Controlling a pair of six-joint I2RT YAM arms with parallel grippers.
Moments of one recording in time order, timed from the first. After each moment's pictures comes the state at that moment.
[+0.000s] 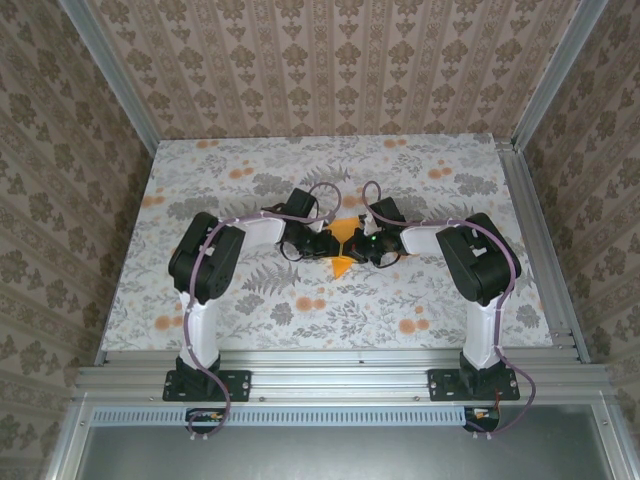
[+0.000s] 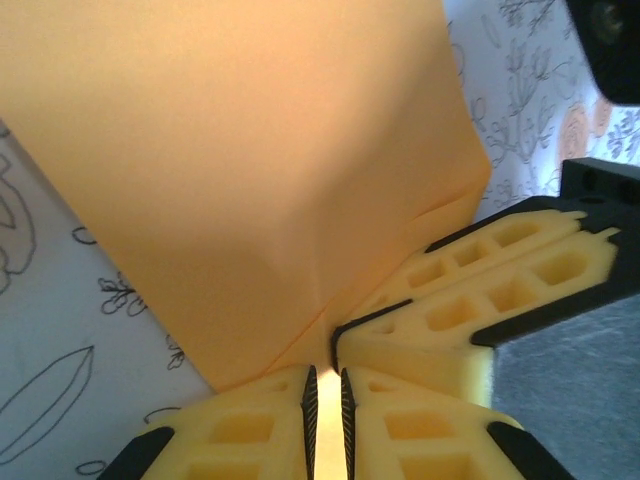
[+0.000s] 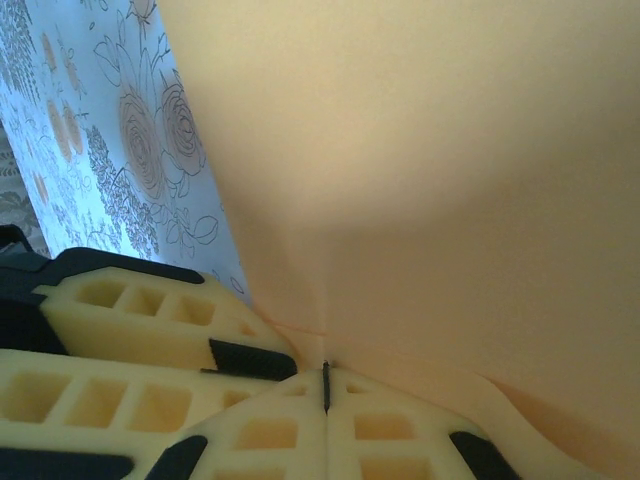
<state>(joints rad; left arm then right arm) -0.58 2.04 1.25 -0.32 0.63 -0.44 0.42 1.98 1.04 -0.03 -0.61 0.81</state>
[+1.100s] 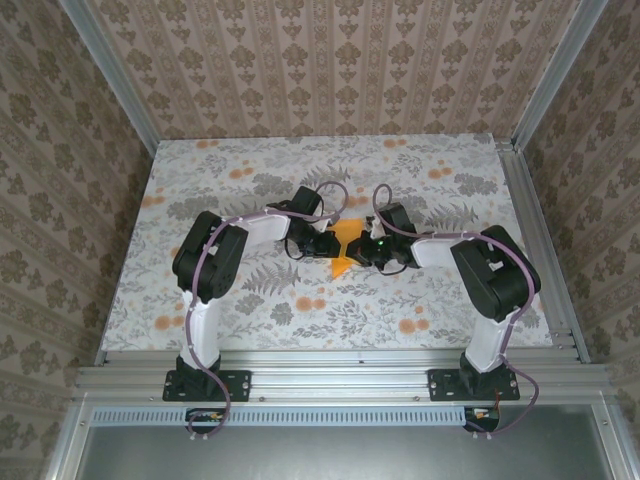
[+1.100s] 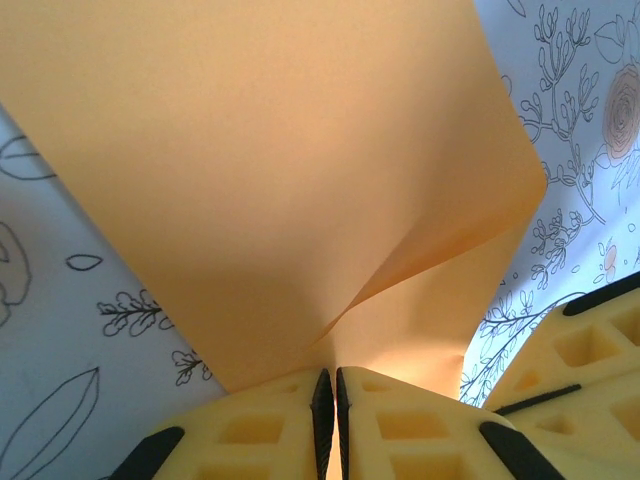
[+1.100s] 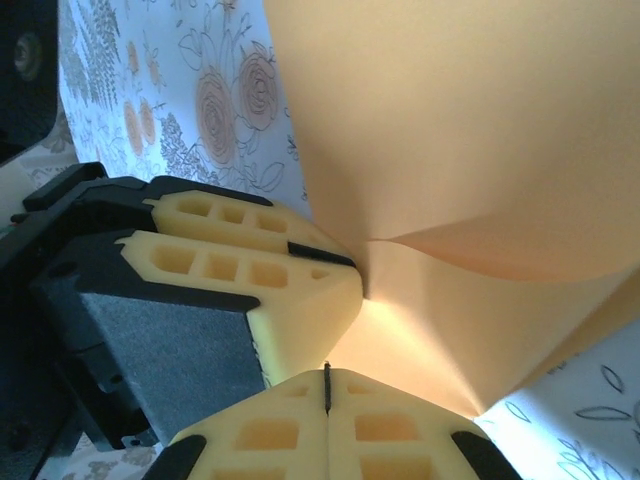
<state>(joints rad) -0.60 2.07 1.32 -0.43 0.55 -0.32 0.42 1.83 0.87 0.13 -0.60 0.92</state>
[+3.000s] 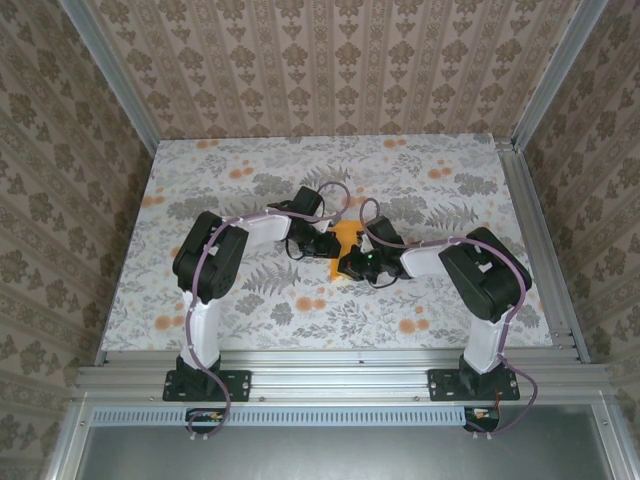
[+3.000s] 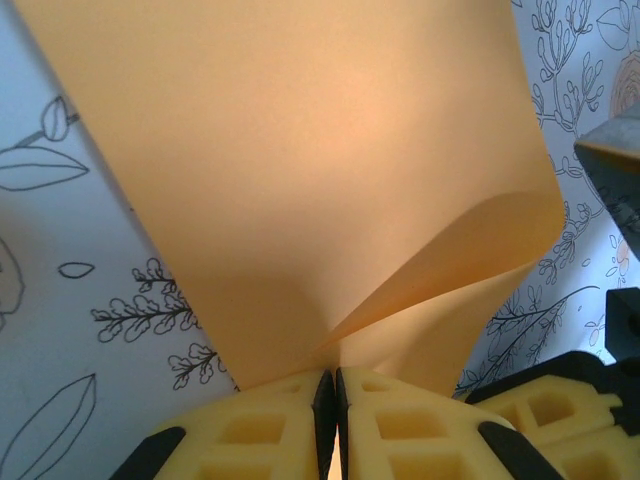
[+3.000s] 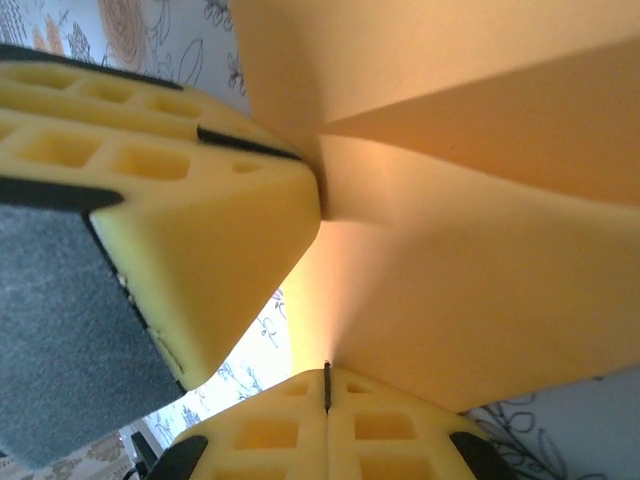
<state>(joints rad) -0.61 2.07 1.32 -0.43 0.53 -0.28 0.53 1.86 0.83 0.14 -0.53 0.97</state>
